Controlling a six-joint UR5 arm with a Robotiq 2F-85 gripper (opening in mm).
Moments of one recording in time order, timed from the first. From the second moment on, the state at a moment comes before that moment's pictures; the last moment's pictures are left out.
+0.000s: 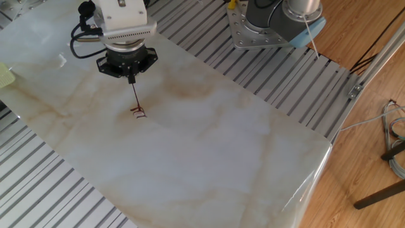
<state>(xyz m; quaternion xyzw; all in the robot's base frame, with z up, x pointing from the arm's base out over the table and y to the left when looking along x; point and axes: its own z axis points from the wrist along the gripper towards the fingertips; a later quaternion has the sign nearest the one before) 0.539 -0.065 0.170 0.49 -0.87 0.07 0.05</state>
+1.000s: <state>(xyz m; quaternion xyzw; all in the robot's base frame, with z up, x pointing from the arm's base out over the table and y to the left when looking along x) 0.537 -0.113 0.164 0.51 -0.85 0.10 0.05</state>
